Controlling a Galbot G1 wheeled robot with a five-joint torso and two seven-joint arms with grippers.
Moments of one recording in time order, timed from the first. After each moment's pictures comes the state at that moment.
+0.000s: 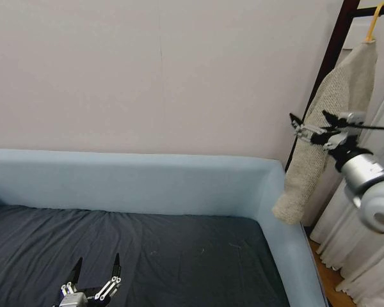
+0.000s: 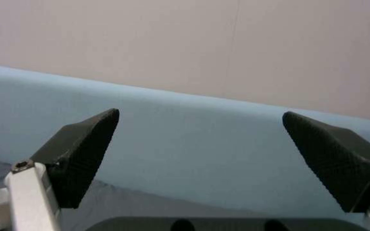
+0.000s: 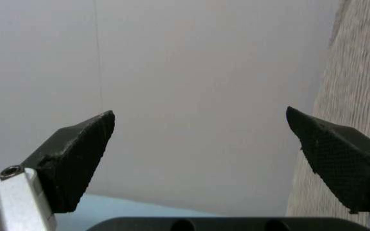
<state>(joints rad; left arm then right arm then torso) 1.86 -1.31 -0.51 -2.13 -0.23 -0.51 -0.22 -0.86 0.56 0.32 2.09 1.03 -0.02 0.31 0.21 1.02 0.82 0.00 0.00</state>
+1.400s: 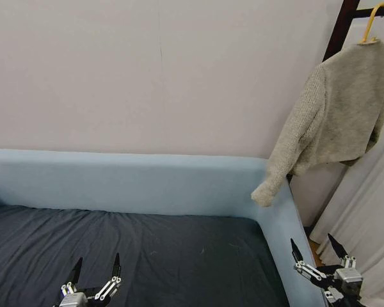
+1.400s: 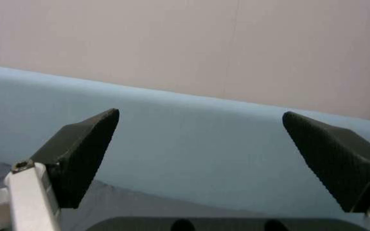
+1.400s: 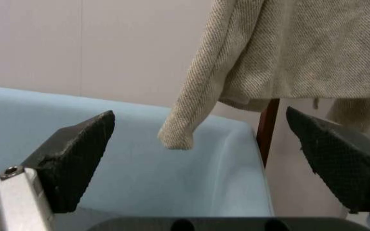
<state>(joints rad) 1.86 -1.31 -0.51 -2.13 -0.23 -0.51 -0.22 -1.78 1.11 0.69 2.12 0.33 0.38 0.05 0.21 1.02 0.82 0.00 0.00</state>
